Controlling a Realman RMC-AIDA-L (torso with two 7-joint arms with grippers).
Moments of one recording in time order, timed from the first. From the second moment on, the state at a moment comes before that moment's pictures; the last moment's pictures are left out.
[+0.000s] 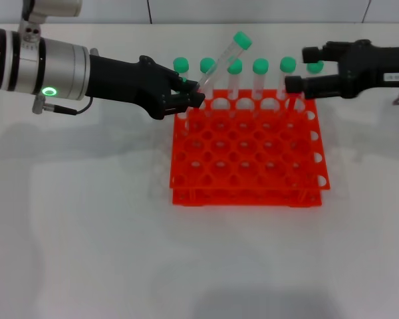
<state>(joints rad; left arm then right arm) -0.85 -1.96 0.92 0.46 2.00 1.37 -1.44 0.67 1.99 -0.85 -0.76 -1.86 -1.48 1.62</state>
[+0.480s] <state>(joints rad) -0.86 -1.98 0.93 0.46 2.01 1.37 -1.43 0.70 2.02 -0.86 -0.41 -1.53 -1.42 1.40</state>
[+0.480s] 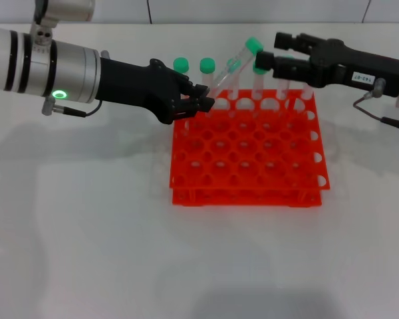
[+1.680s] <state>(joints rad) -0.87 -2.00 0.93 0.48 2.00 1.36 -1.41 0.76 2.03 -0.85 -0.08 -1.31 -1.45 1.16</state>
